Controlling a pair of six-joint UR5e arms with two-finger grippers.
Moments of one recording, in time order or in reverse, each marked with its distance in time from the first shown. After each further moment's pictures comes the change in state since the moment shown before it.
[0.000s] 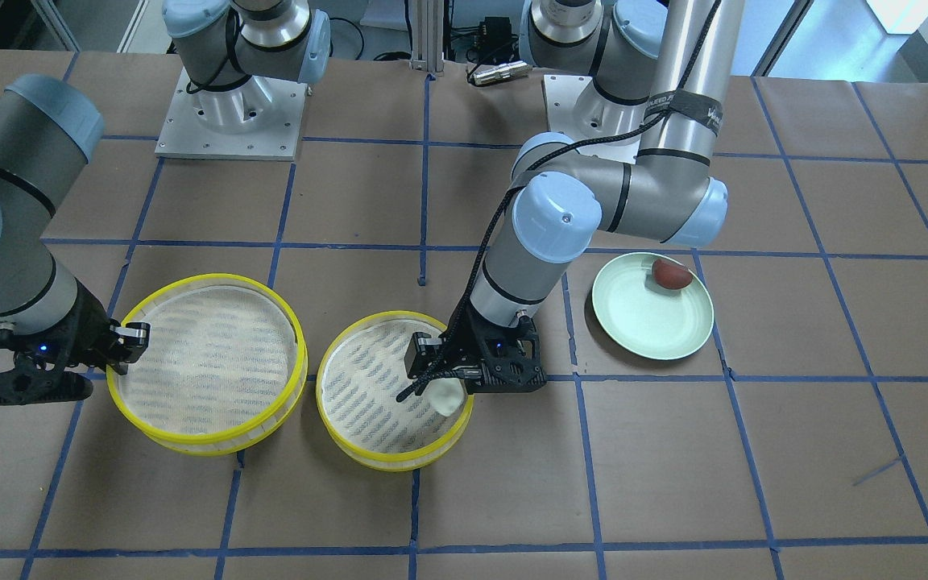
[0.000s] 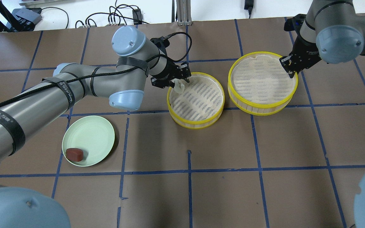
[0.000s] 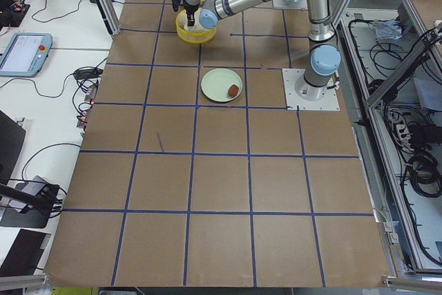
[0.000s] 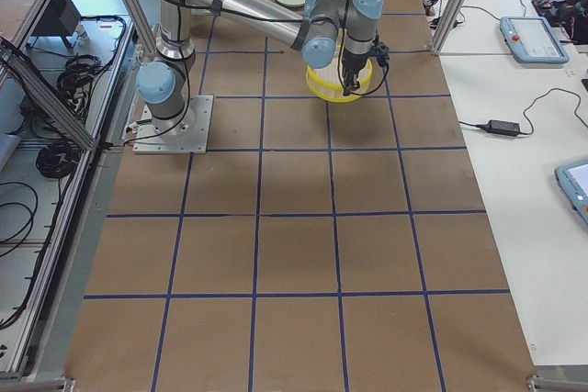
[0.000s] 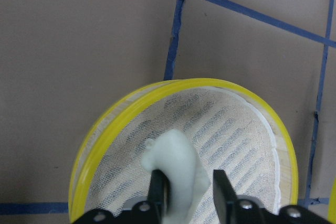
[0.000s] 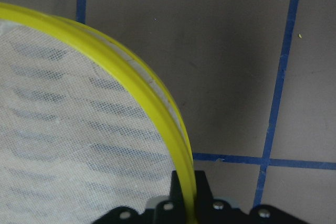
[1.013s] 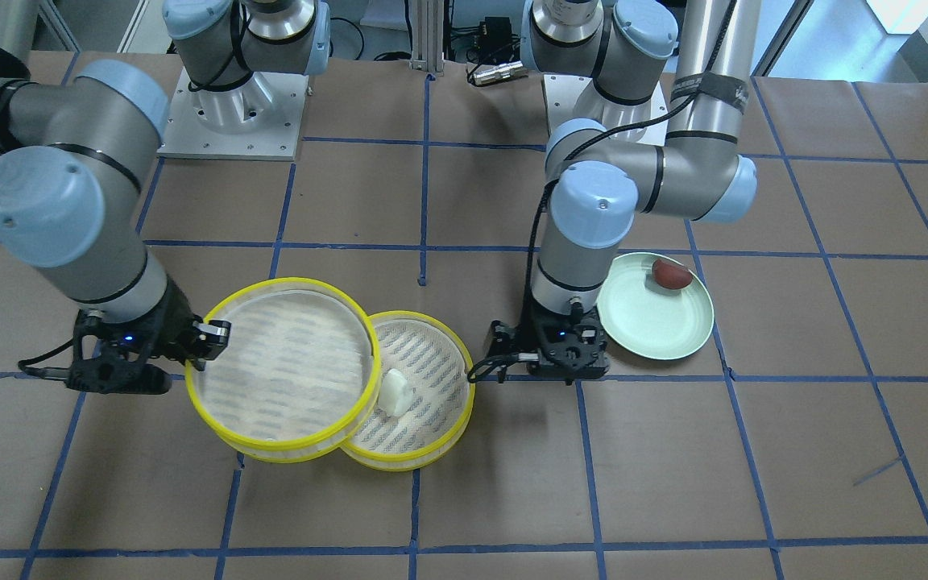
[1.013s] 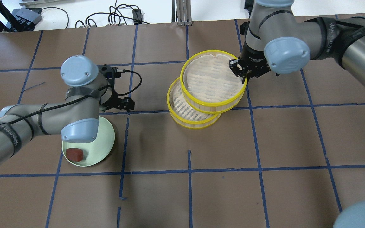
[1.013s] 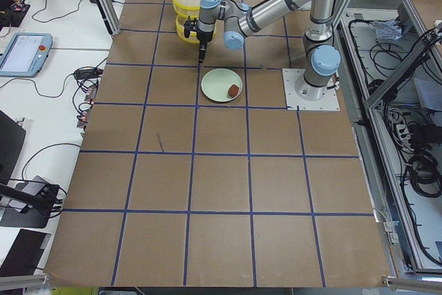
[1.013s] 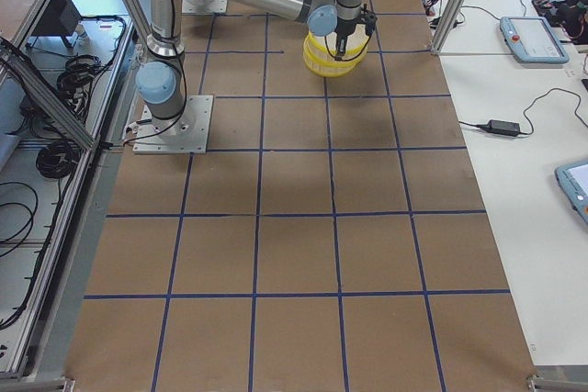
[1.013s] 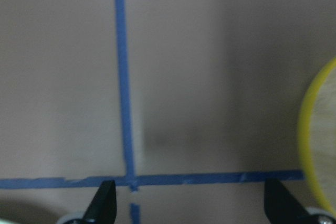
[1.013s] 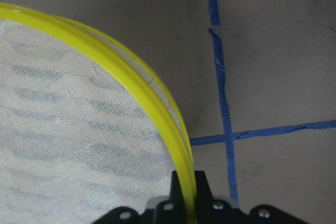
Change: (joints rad) left arm 0.279 0.245 -0.388 -0.016 0.295 0.527; right arm 0.266 0.016 -0.008 -0.010 0.086 0.513
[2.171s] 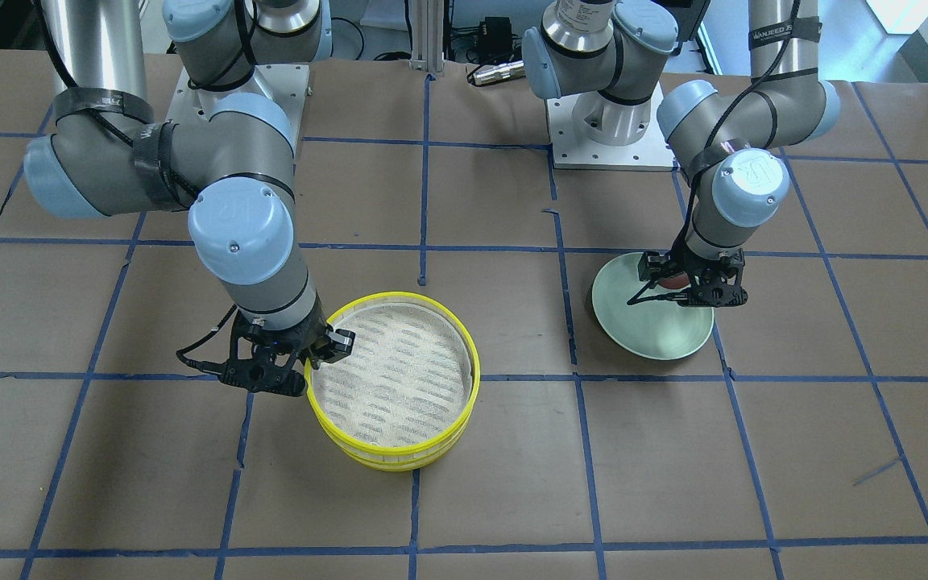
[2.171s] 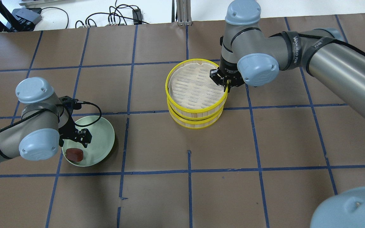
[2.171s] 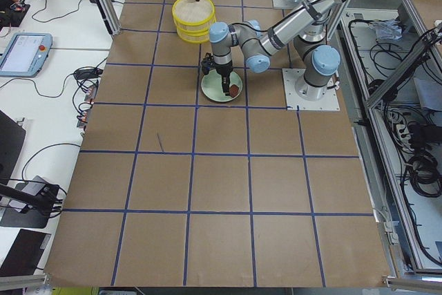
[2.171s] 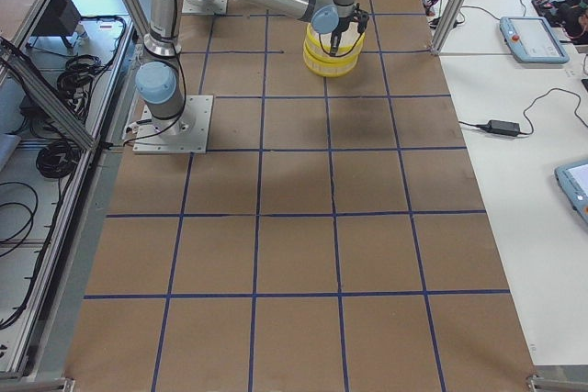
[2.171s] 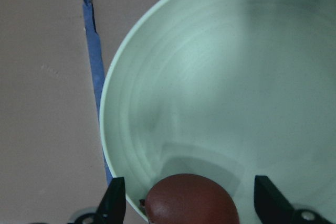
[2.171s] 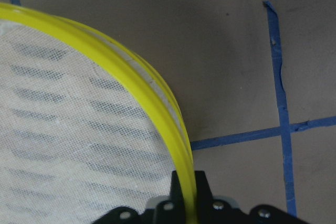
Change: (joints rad) left arm 0.231 0.050 -0.102 -0.211 0.123 0.190; right arm 0.069 0.062 0.011 -0.057 -0.006 0.101
